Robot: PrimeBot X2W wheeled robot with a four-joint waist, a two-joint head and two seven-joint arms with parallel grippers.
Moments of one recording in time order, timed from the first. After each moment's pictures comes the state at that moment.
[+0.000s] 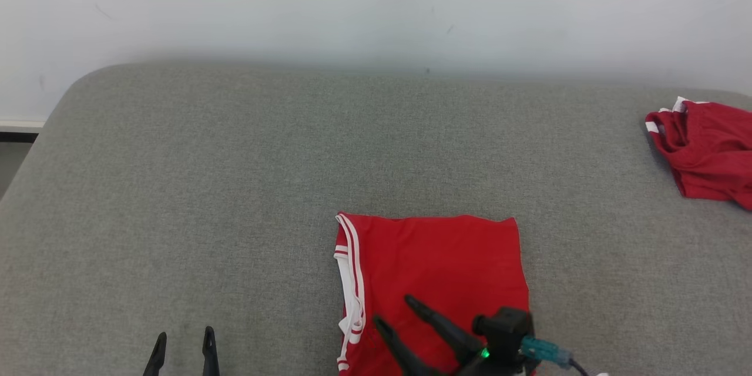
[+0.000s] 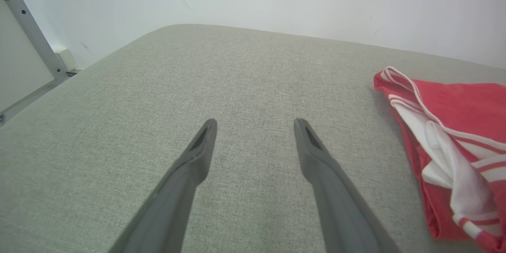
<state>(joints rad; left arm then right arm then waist) 0.06 0.05 0.03 0.27 -0.16 -0.07 -0.26 -0.27 -0.23 0.80 0.34 0.68 0.13 -0.22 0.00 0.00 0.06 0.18</state>
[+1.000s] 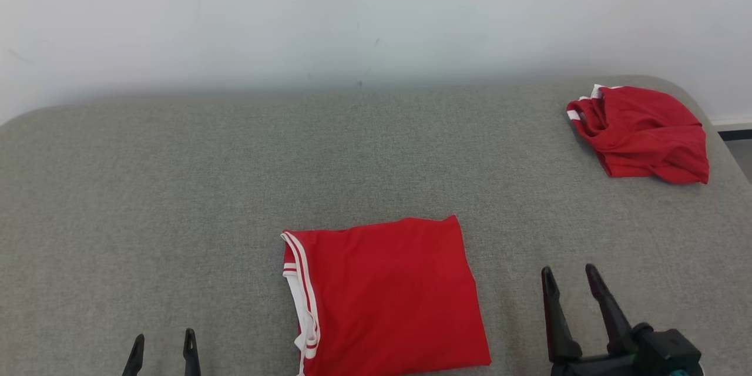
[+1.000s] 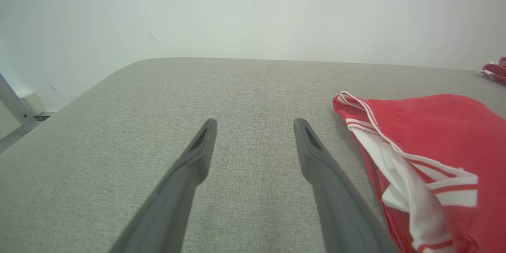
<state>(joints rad) 0.12 0.05 0.08 0.15 -0.11 -0.07 -0.26 0.03 -0.06 0.02 0.10 0.19 0.13 -0.26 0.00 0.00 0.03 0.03</state>
